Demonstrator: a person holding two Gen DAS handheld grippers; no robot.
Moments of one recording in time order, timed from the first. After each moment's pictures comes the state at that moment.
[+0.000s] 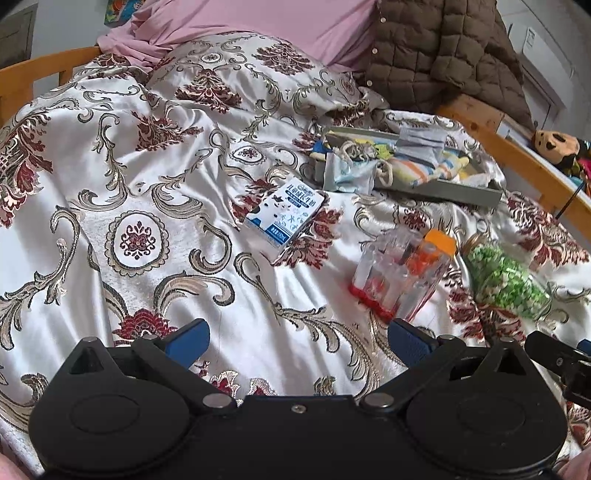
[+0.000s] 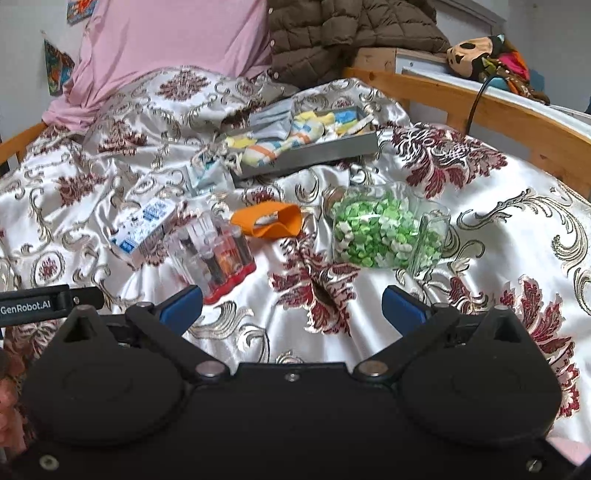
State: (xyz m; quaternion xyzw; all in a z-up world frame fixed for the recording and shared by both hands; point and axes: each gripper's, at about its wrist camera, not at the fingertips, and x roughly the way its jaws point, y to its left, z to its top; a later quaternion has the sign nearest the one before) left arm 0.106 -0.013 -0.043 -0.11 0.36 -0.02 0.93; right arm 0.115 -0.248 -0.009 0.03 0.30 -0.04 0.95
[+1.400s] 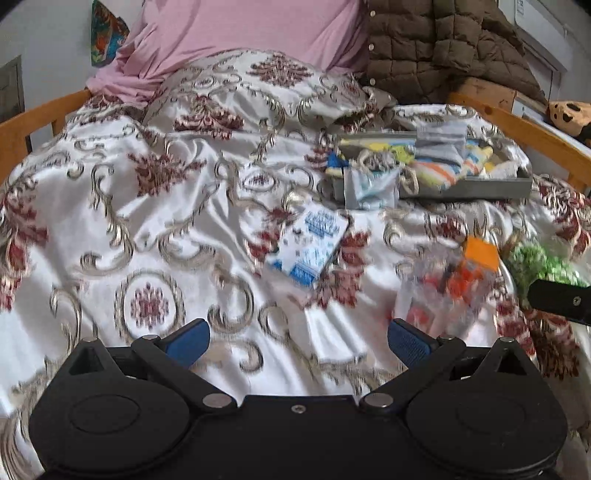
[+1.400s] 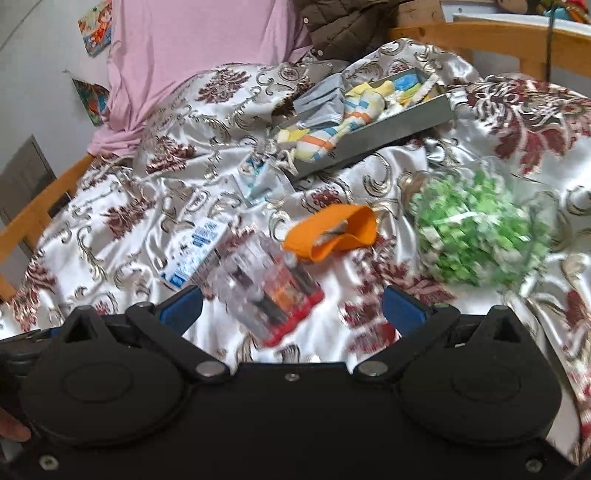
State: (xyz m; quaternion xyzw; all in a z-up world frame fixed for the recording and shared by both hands) left arm 0.154 -0.013 -0.036 -0.03 0.34 0.01 0.94; right arm 0.211 -0.278 -0.030 0.15 0.31 0.10 0.93
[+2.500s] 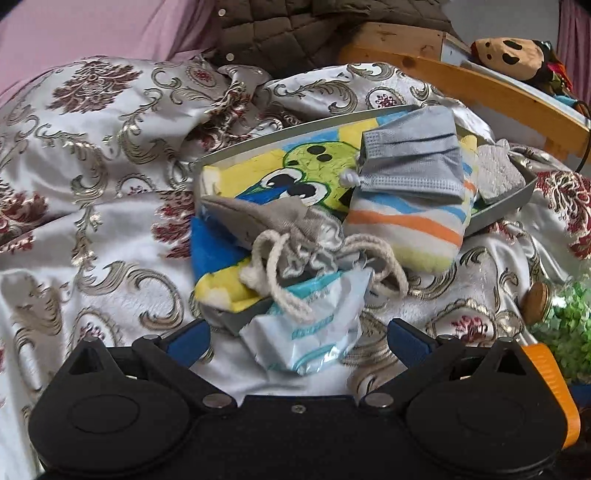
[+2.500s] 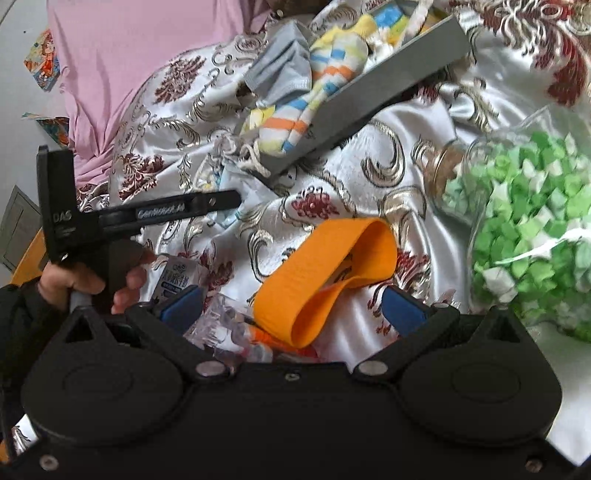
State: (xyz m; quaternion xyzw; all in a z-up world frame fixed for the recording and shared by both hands) left arm 0.430 -0.066 -0.057 0.07 0.36 -0.22 0.90; right arm 0.357 -0.283 -0.089 0.25 0.37 0.09 0.89
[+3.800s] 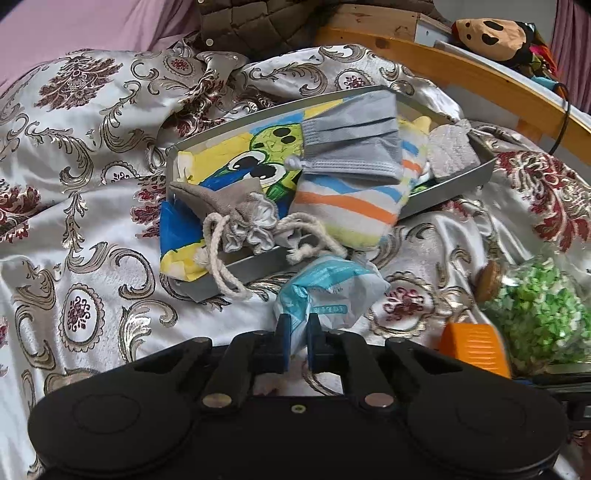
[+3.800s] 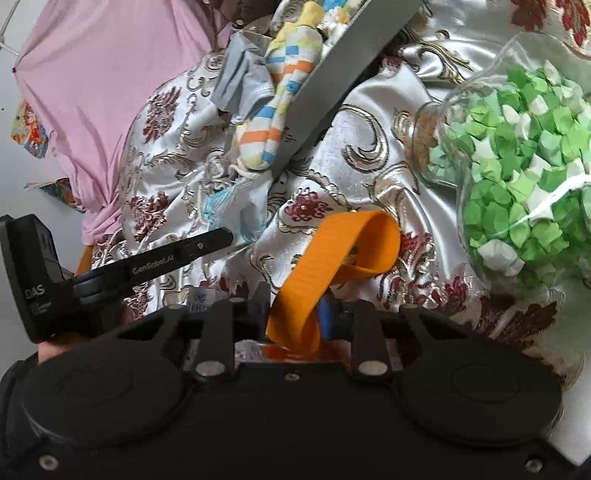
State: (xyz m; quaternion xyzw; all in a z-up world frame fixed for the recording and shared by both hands) left arm 0.391 -0.091 -0.031 0.08 0.41 -0.23 0.88; right arm 0.347 -0.312 -0.106 0.38 0.36 0.09 0.85
